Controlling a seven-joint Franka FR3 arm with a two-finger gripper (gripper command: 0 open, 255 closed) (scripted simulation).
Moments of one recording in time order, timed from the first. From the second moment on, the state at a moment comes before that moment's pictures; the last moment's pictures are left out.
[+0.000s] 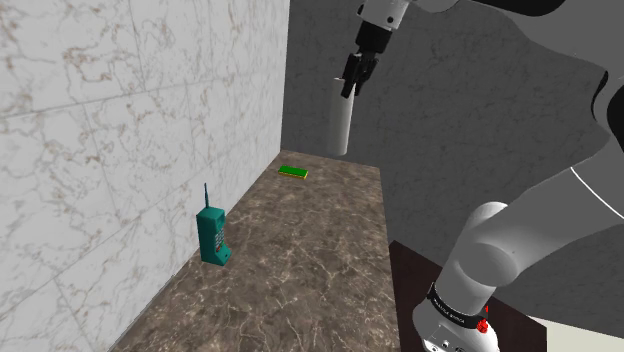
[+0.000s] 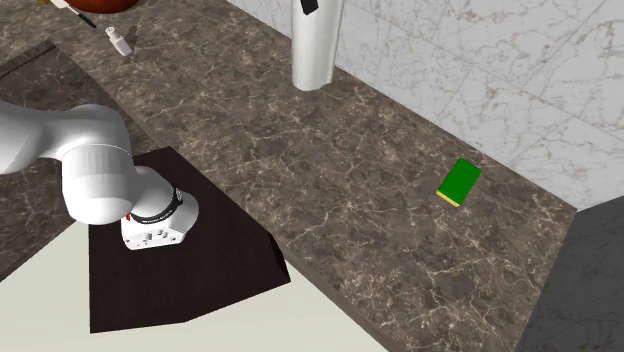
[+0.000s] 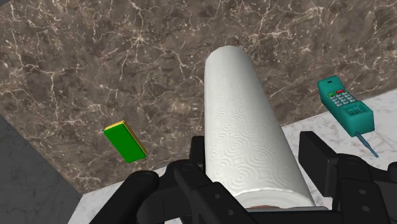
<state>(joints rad) 0.03 -0.50 -0.02 -1.88 0.03 1.60 -0.16</state>
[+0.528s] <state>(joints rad) 0.07 -0.38 0.13 -1.78 0.05 1.63 0.04</state>
